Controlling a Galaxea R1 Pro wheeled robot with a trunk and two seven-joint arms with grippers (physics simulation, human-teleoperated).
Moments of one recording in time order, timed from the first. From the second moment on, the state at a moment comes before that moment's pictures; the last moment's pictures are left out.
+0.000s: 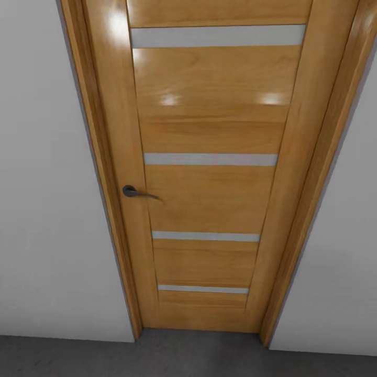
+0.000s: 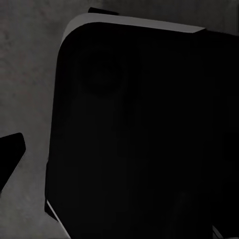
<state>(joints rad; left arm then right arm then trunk) 0.00 -0.01 0.01 -0.06 0.17 -0.01 0.00 0.00 0.01 0.01 0.00 0.19 -0.16 0.00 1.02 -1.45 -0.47</state>
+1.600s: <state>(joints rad) 0.00 -0.02 0.01 -0.06 0.17 -0.01 0.00 -0.02 0.02 0.00 0.01 0.20 -0.17 -0.01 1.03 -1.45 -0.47</state>
